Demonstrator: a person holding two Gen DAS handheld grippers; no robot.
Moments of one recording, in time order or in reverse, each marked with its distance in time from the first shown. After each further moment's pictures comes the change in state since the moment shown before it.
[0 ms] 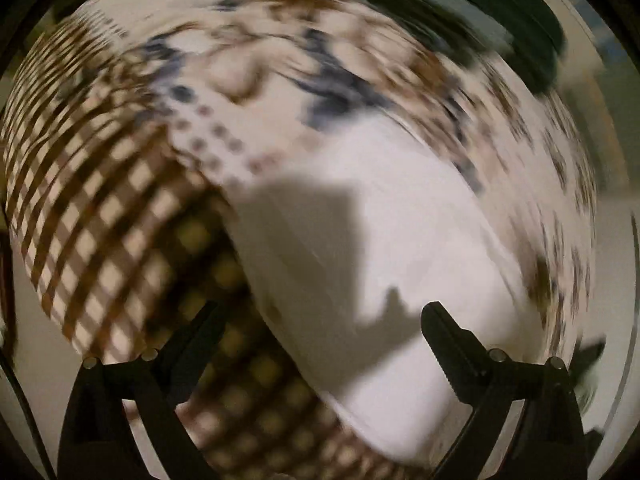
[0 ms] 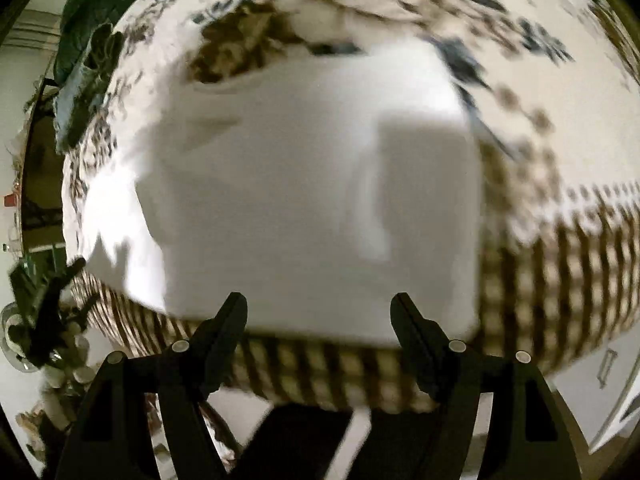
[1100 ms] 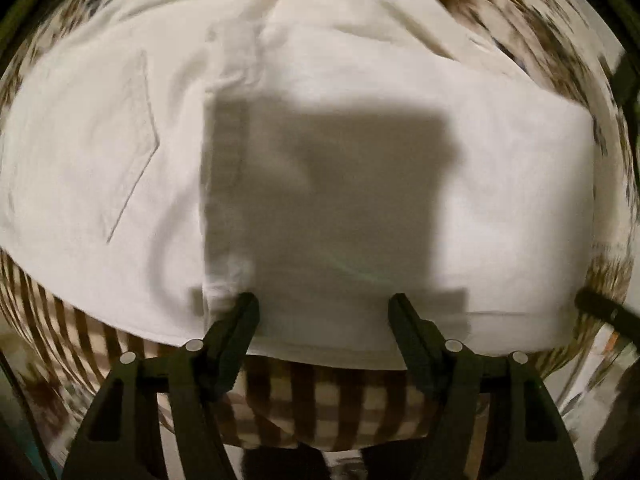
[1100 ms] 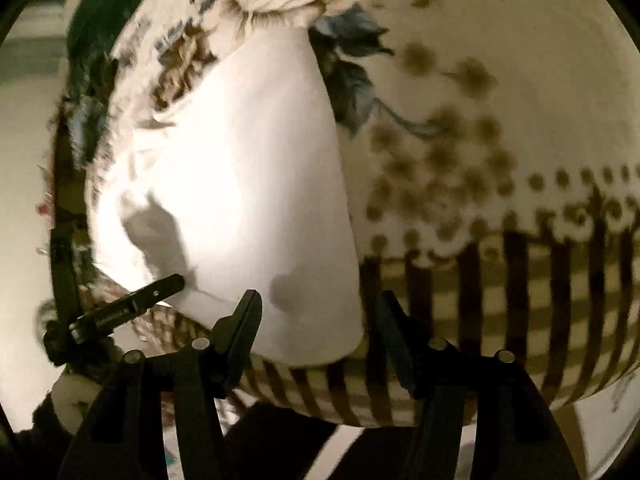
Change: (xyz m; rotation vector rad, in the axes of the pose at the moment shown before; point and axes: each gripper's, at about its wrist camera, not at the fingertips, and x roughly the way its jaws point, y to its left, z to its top) left arm 0.093 -0.257 -0.205 0.766 0.386 0.236; right arm 0.029 -0.114 -0.027 0.019 0.090 0.112
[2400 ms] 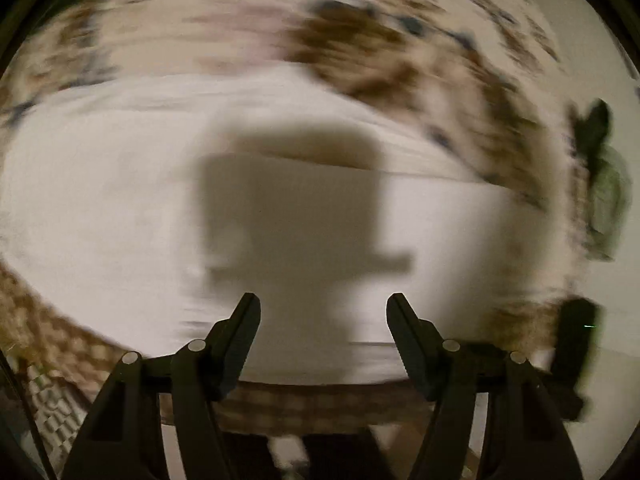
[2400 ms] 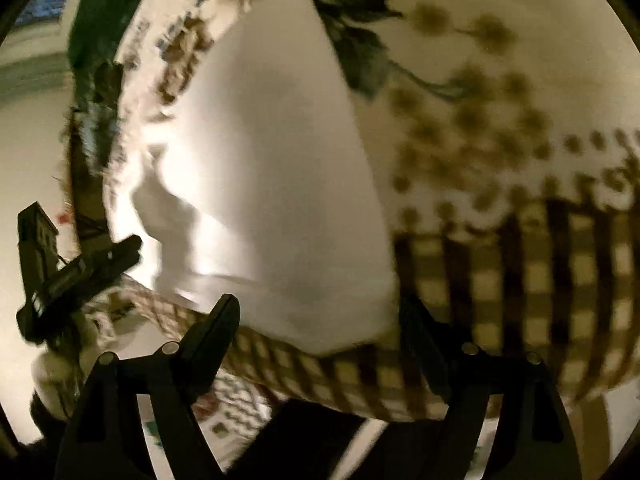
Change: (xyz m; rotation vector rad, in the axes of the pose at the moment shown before) left arm -0.060 -0.061 0.033 -0.075 0.010 -0.219; right arm 0.043 0.003 -0.003 0.076 -0.001 0.219
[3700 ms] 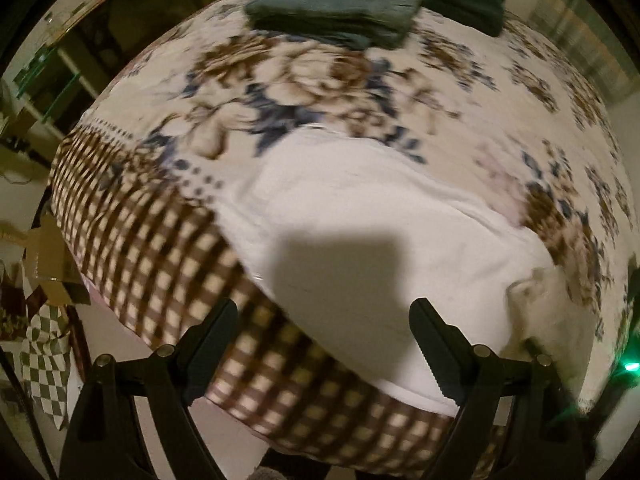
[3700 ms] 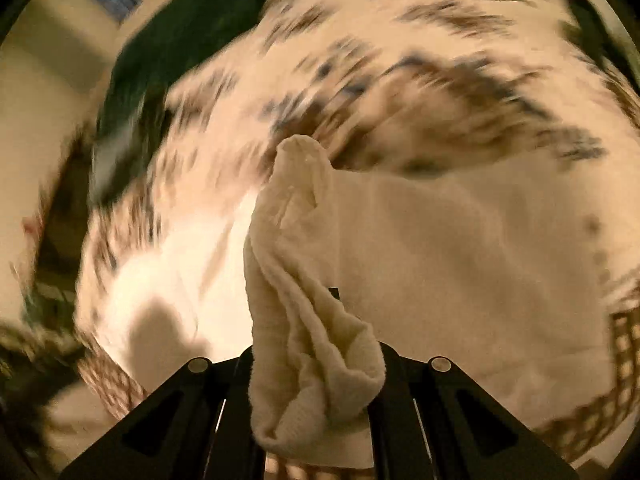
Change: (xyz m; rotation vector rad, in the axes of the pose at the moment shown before) left arm -0.102 0.244 -0.083 -0.377 -0.444 0.273; right arm 0.093 0.222 -0.021 -0.306 -0.421 -0.314
